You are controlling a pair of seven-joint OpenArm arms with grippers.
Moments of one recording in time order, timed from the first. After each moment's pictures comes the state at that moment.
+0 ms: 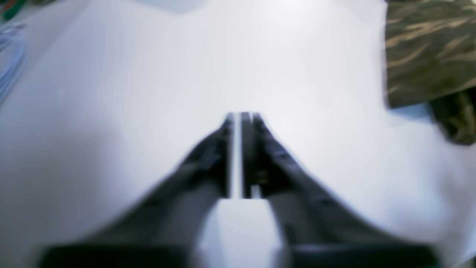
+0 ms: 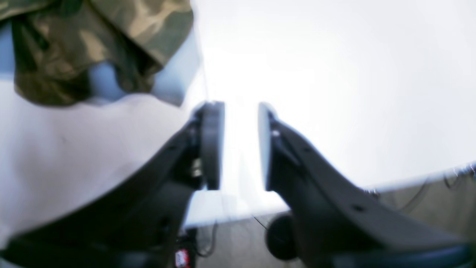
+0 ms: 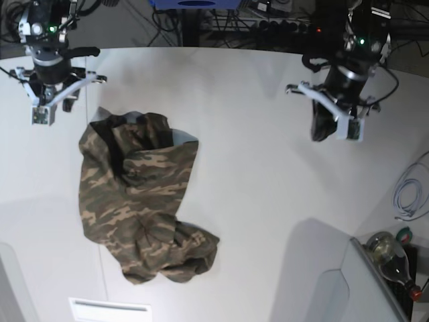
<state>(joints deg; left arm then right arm) 25.2 -20.3 1.9 108.6 -17.6 -0.5 27.1 -29.3 -1.2 10.1 111.9 -2.2 0.5 -41.8</state>
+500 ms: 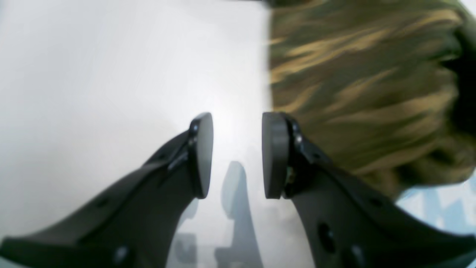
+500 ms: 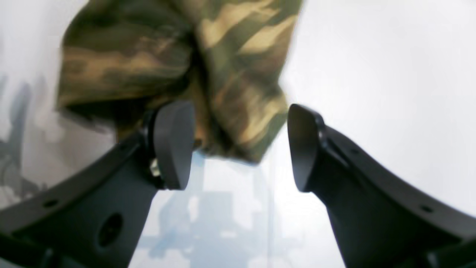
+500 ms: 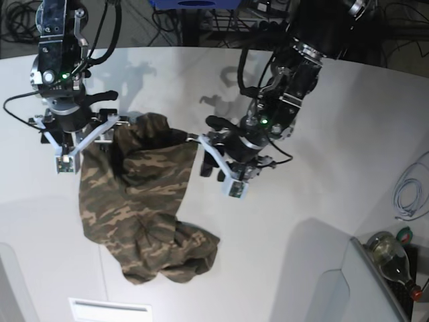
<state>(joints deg) -3.0 -7.6 25.7 76.2 -17.4 -1.1 23.1 -18.3 0.9 4.6 108.3 -1.7 0.9 -46.4</state>
